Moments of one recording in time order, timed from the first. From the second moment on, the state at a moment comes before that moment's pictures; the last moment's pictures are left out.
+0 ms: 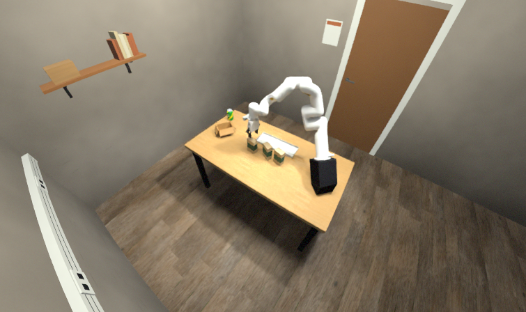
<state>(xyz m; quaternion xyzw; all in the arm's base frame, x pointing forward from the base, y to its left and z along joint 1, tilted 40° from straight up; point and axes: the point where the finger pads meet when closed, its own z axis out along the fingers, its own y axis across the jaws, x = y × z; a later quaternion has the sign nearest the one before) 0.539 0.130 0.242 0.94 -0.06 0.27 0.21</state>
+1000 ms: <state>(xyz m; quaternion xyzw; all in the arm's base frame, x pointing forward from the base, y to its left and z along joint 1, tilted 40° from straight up) 0.562 0.117 0.213 0.94 -0.07 0.26 0.22</state>
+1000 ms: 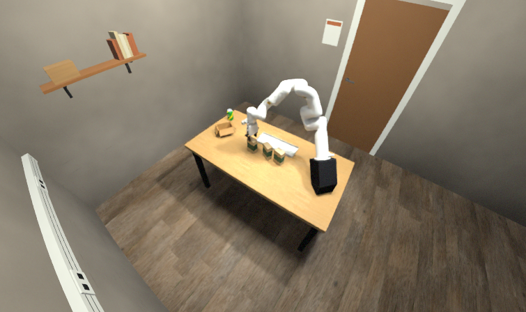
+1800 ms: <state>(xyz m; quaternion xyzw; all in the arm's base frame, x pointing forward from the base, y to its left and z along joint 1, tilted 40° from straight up) 0.564 0.118 0.212 0.94 -0.07 0.26 0.22</state>
